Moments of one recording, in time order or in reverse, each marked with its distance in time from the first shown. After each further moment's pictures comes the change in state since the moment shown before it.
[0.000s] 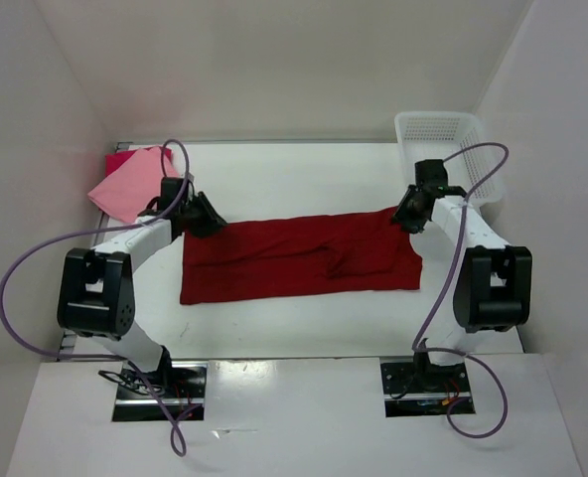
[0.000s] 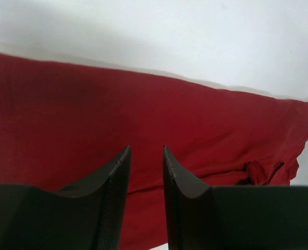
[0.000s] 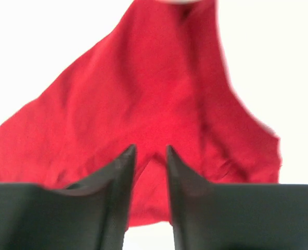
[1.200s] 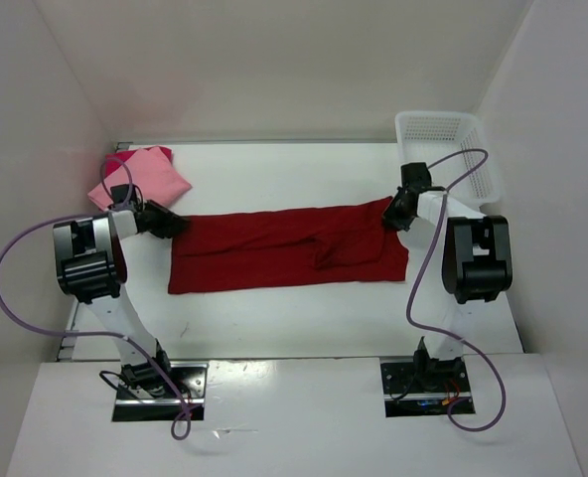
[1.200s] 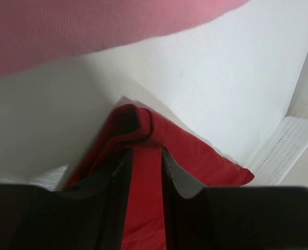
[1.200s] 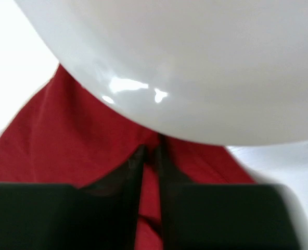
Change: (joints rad) left arm 0.382 0.340 0.085 0.125 0.240 -0.219; right arm -0.012 0.241 0.022 0.201 0.002 0.090
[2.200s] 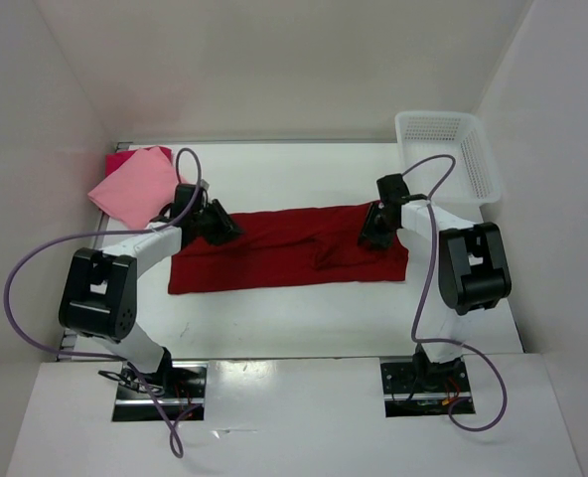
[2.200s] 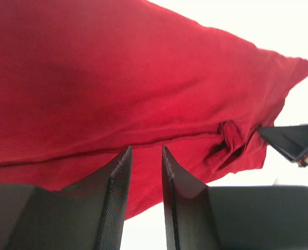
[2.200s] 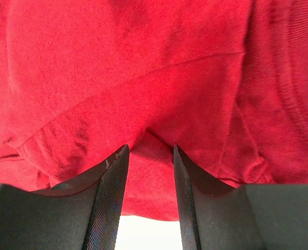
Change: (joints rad) left arm -0.465 -0.326 -0.153 -0.056 -0.167 0.098; right arm 0.150 -0.082 -0.084 -0.102 -0.086 -0.075
